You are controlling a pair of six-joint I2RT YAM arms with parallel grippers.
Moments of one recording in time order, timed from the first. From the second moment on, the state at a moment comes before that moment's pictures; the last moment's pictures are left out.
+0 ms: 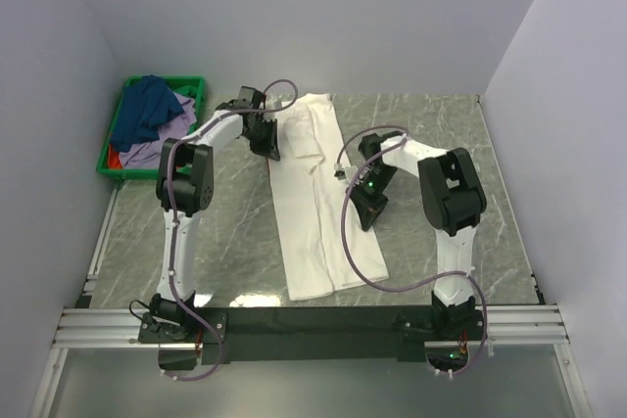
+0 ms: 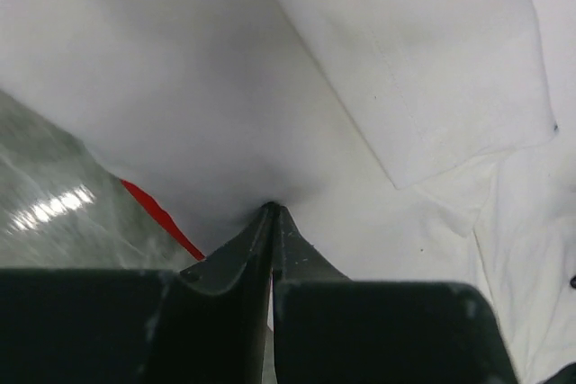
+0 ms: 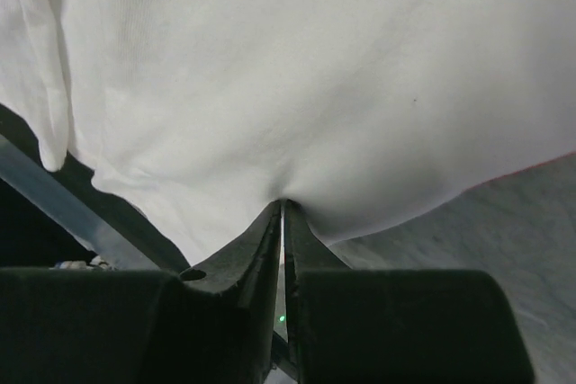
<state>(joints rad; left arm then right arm) -0.26 2.32 1.87 -0.65 0.38 -0.17 0.35 2.06 1.39 -1.09 -0.47 -0.44</state>
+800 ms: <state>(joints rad) -0.20 2.37 1.96 -0.59 0.39 0.07 0.44 2.13 1.48 -0.96 -0.60 -0.21</state>
